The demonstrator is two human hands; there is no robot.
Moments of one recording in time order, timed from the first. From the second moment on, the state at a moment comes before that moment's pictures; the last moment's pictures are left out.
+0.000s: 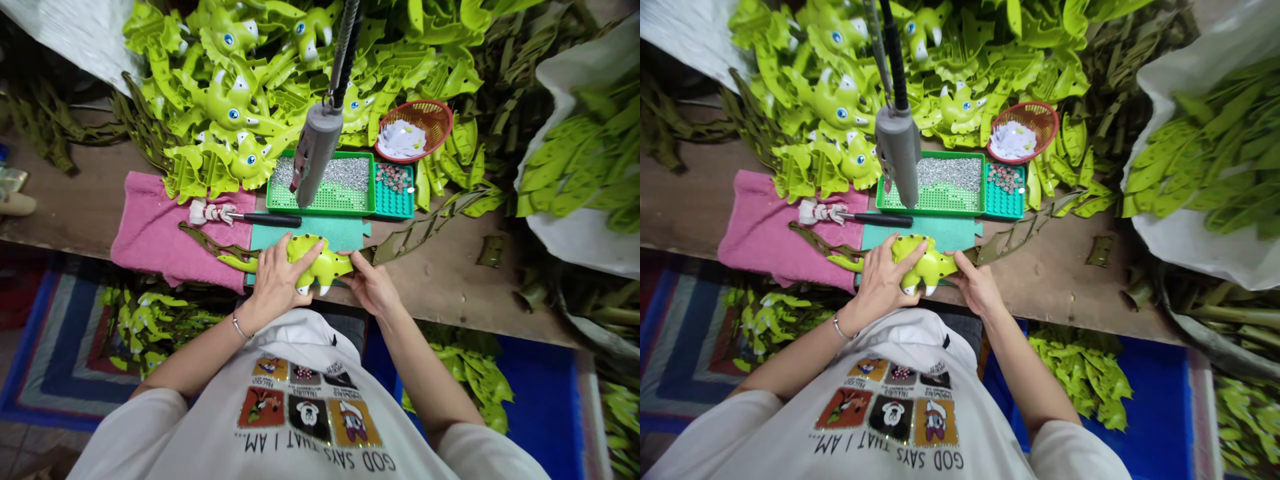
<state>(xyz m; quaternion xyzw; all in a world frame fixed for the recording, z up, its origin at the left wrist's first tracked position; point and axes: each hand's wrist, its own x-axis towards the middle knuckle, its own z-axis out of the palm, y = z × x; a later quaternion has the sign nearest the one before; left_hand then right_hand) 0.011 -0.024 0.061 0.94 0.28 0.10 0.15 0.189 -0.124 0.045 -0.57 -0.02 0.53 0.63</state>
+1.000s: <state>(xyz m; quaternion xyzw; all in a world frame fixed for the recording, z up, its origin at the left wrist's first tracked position) 0.002 -0.039 0.040 0.30 0.37 0.31 0.83 0.277 -0.160 0.072 -0.85 -0.20 0.22 0.44</state>
